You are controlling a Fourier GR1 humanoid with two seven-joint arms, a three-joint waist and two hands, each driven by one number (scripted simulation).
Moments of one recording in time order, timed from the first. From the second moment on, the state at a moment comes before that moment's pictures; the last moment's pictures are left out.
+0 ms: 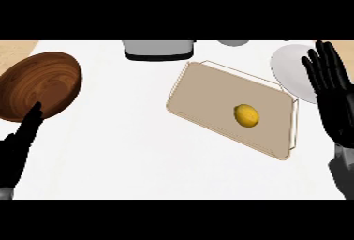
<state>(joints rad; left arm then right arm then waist) 0.06 0.63 -0.15 -1.58 0.15 0.29 0.13 -0.25 -0.46 0.08 -1.68 -0.30 -0.13 -0.08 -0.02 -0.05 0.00</state>
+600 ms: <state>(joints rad) 0.00 0.35 -0.29 -1.52 0.29 0.24 0.19 -0.46 -0.59 -0.07 -1.18 -0.35 0.06 -0.15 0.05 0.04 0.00</state>
